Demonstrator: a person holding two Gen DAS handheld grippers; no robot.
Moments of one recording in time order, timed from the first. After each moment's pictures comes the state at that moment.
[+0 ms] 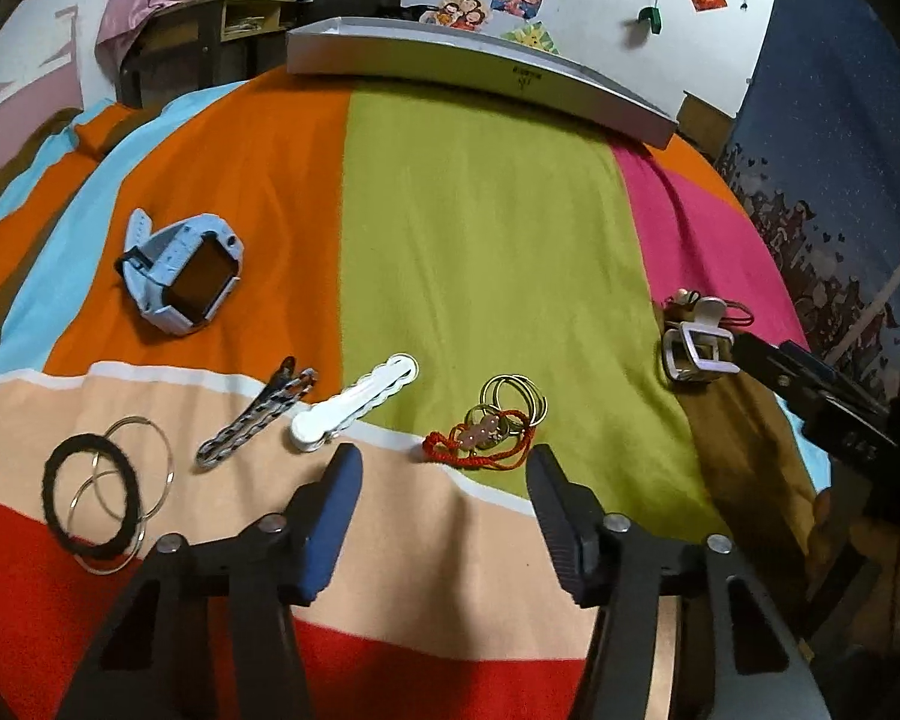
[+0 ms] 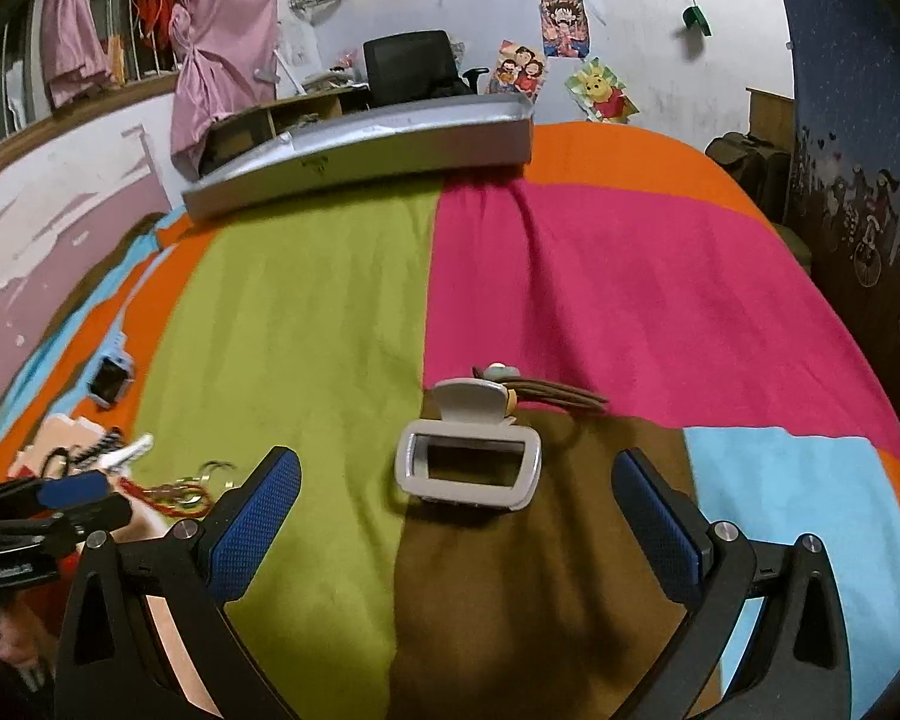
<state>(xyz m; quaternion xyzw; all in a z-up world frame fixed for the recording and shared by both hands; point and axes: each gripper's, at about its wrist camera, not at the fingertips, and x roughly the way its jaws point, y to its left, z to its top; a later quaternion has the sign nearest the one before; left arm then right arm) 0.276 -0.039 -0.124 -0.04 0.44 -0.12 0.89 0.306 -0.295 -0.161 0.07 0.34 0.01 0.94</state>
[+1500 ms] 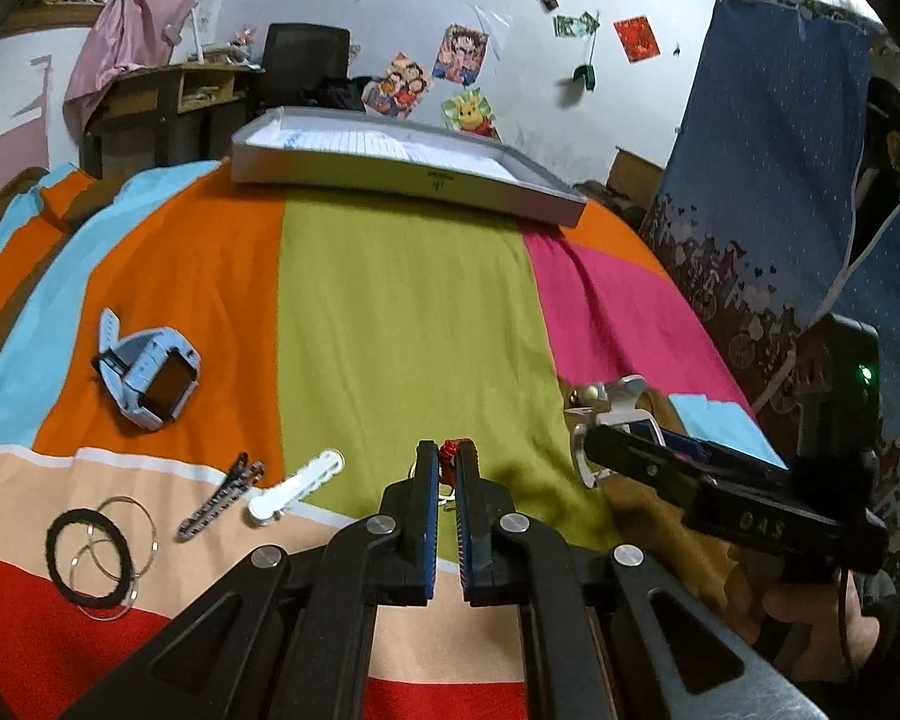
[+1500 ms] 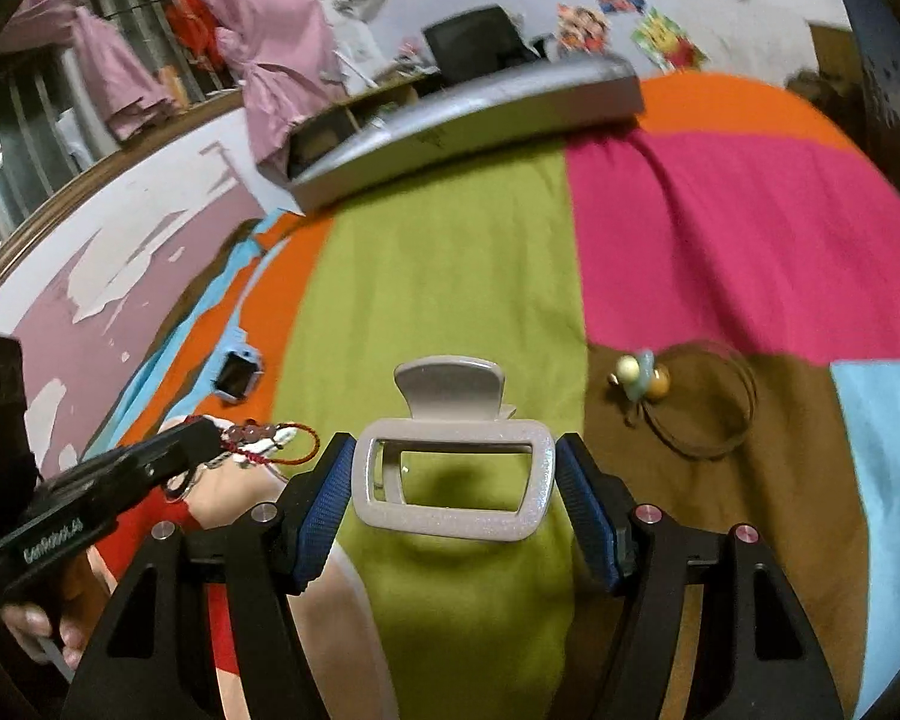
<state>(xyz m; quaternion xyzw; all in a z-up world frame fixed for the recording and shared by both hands) 0.263 -0.043 -0.074 -0.06 0.35 -0.19 0.92 0.314 -0.244 -0.167 0.16 0.35 0.14 0.91</state>
